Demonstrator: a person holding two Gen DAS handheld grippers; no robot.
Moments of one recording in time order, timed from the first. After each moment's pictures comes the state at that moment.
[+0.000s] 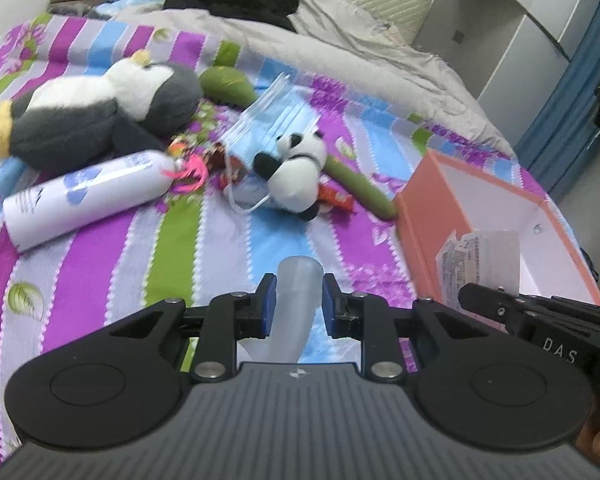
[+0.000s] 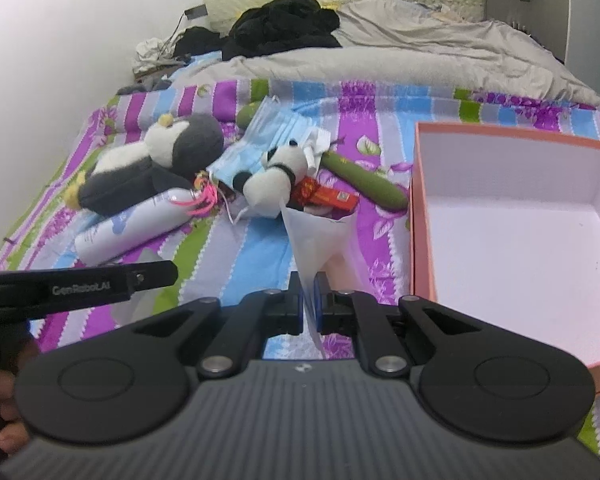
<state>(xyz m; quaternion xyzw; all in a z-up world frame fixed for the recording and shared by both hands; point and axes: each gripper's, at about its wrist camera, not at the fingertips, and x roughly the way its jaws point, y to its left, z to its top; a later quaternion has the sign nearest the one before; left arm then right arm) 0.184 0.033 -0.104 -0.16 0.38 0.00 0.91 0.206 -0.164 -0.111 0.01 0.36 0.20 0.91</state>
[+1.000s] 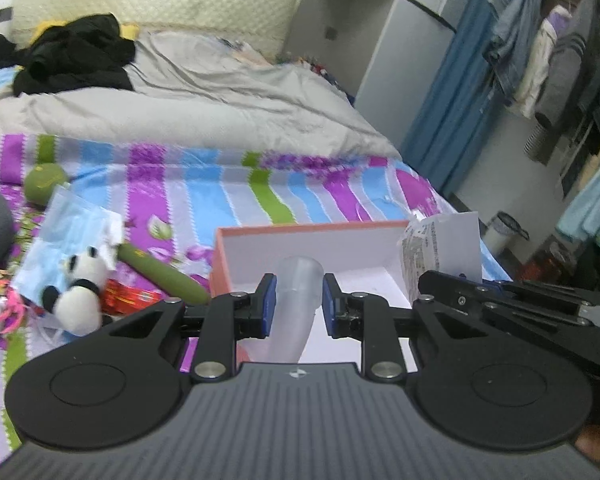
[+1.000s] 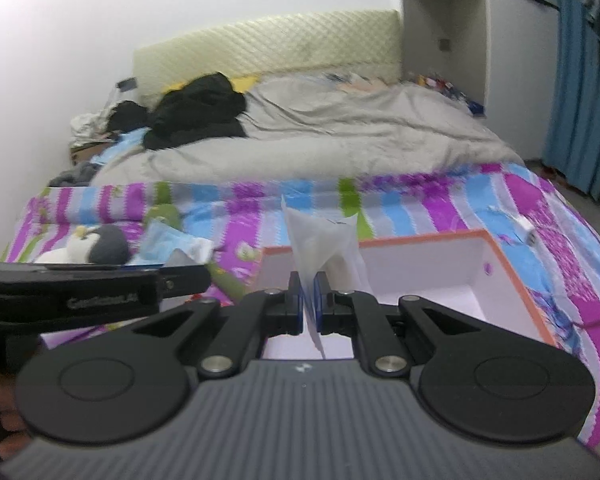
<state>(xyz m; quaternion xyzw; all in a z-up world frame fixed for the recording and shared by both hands) 0.277 -0.138 -0.004 -0.09 0.34 -0.16 0.92 0.248 -0.289 -0.024 0.03 0.28 0.10 0.95</state>
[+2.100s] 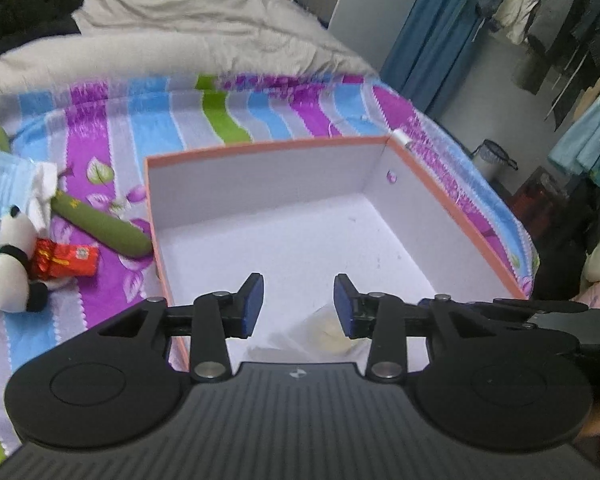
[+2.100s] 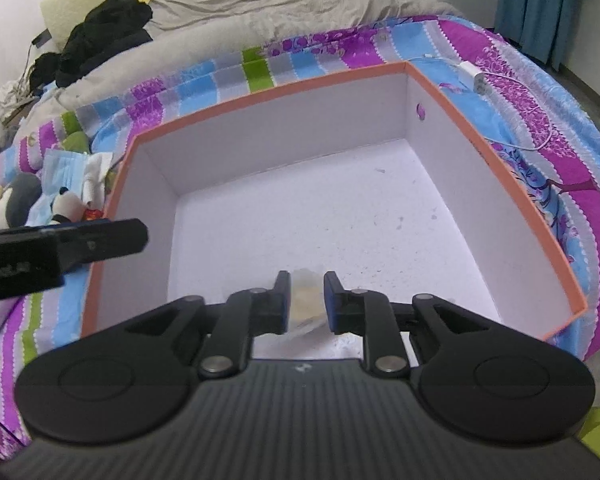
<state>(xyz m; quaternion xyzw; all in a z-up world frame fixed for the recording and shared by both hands) 0.314 -0.193 -0.063 -0.05 0.42 -0.20 0.88 0.283 -0.359 -0.119 0.09 0.45 0.02 0.89</state>
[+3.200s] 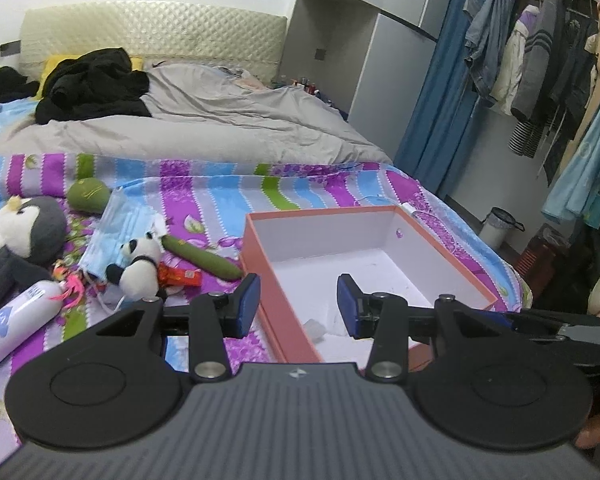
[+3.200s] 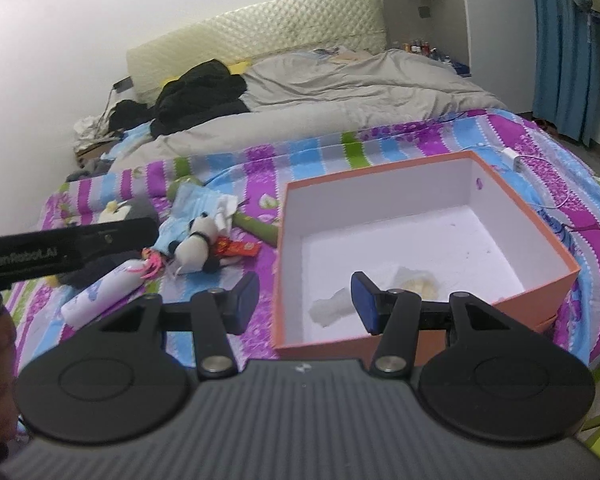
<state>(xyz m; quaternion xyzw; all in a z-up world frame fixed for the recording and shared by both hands) 0.133 -0.072 0.022 -0.07 0.30 -0.15 0.94 0.142 -0.276 -0.037 0.08 0.31 0.09 0.94</state>
